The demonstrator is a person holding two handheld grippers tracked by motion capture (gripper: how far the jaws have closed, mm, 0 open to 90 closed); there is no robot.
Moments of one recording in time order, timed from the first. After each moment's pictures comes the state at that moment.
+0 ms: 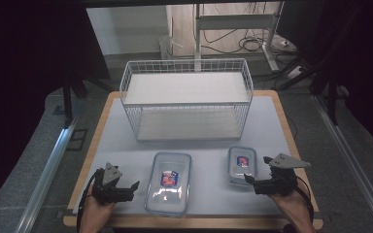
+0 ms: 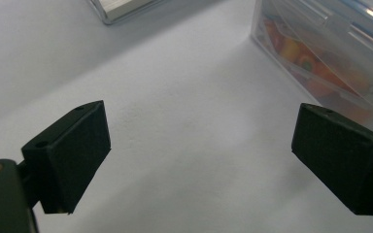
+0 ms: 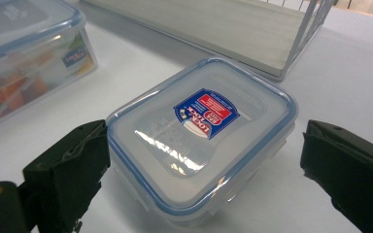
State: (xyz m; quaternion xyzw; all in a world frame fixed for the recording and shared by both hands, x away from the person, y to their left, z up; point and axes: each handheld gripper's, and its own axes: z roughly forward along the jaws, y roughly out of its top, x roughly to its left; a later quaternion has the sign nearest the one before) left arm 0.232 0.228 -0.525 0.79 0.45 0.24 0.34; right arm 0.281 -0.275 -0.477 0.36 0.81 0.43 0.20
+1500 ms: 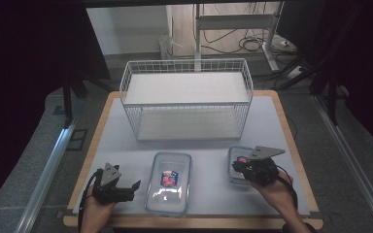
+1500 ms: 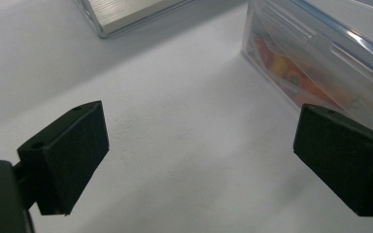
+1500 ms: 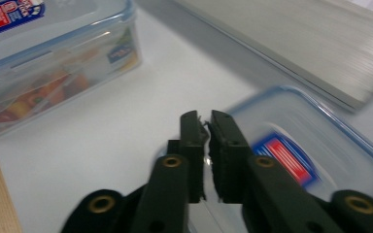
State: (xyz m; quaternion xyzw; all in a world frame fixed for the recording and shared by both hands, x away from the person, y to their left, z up) left arm 0.231 0.228 -0.526 0.78 0.45 0.24 0.37; right arm 0.305 -0.227 -0.469 0.29 0.86 0.40 0.14
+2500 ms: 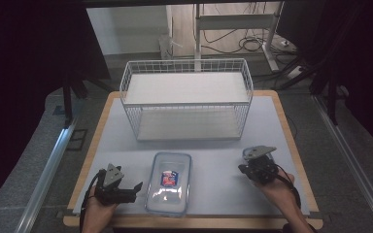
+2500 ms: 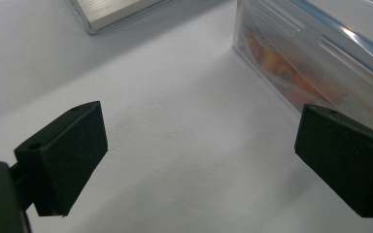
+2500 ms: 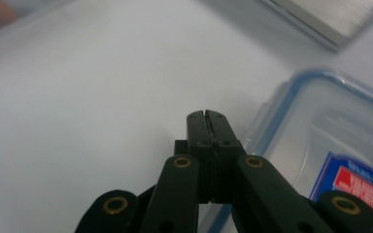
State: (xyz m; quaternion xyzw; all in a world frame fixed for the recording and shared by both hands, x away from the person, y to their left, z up) left arm 0.230 0.223 -0.527 0.79 0.44 0.23 0.36; right arm 0.316 -0.237 -0.484 0.32 0.89 0.29 0.15
